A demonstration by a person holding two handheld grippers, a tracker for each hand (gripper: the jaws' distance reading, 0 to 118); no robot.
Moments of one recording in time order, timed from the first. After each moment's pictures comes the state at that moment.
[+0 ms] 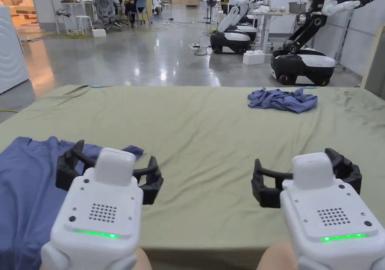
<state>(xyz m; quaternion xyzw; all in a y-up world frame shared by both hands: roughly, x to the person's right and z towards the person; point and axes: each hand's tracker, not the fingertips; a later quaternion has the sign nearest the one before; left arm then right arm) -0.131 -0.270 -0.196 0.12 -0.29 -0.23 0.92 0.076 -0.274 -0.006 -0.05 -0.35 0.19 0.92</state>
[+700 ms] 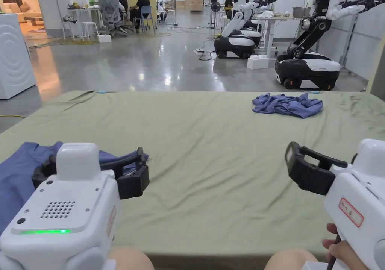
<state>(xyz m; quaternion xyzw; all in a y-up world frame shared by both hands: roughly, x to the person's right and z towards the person) -0.182 -0.242 -0.217 -0.03 -0.35 0.05 0.94 0.106 -0.227 0.051 0.02 -0.33 -0.14 0.93</state>
